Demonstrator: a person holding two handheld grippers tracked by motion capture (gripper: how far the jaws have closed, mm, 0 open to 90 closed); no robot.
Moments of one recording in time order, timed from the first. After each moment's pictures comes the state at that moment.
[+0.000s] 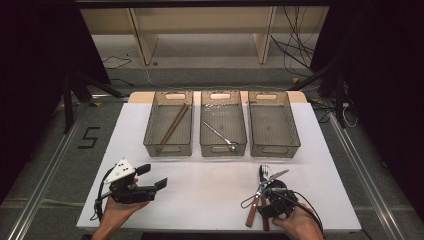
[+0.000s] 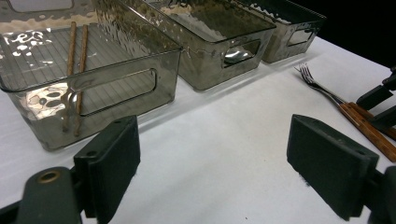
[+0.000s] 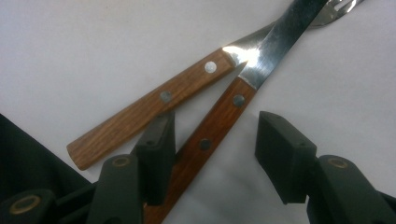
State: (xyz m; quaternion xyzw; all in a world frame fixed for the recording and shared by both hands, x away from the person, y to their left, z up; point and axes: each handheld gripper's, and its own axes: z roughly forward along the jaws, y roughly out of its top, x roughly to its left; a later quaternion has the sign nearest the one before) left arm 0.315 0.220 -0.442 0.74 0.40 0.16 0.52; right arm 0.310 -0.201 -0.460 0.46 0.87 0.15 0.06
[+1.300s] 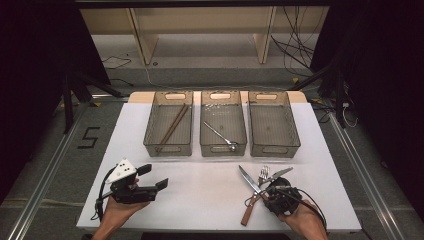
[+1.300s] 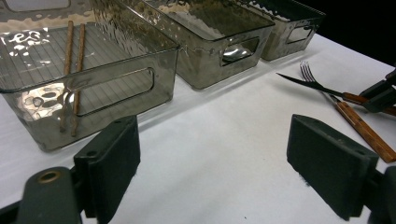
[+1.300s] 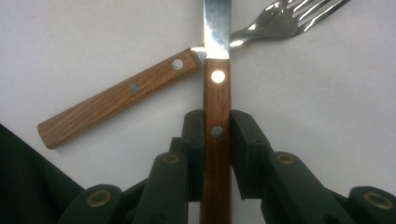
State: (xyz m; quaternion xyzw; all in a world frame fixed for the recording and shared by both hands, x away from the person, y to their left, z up) left arm 0.315 0.218 -0.443 0.75 0.39 0.16 0.51; right arm 0.313 -0.209 -0.452 0.45 0.87 0.16 0.08
